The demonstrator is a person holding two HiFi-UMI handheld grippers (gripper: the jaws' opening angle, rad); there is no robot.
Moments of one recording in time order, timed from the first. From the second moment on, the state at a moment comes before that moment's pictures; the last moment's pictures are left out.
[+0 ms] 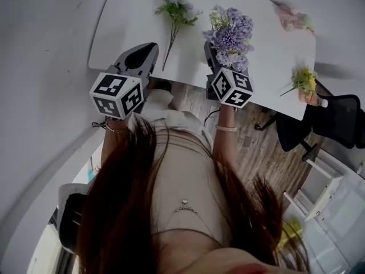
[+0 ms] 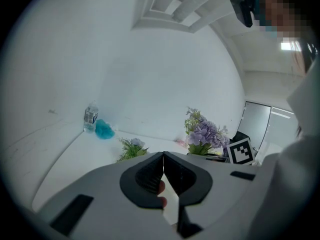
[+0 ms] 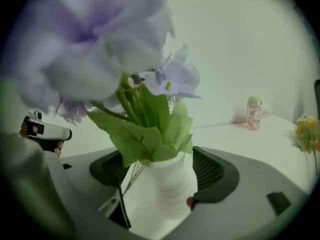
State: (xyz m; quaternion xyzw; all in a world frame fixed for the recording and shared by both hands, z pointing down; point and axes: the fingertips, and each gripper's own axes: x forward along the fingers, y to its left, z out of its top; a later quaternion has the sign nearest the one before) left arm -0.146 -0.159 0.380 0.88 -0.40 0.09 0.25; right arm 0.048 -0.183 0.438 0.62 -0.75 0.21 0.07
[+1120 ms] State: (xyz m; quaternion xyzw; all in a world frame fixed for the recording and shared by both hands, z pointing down) left arm -0.121 -0.073 0.381 0.87 -0.41 0.10 0.25; right arm 0.072 -0.086 0.440 0.62 -0.75 0.20 0.10
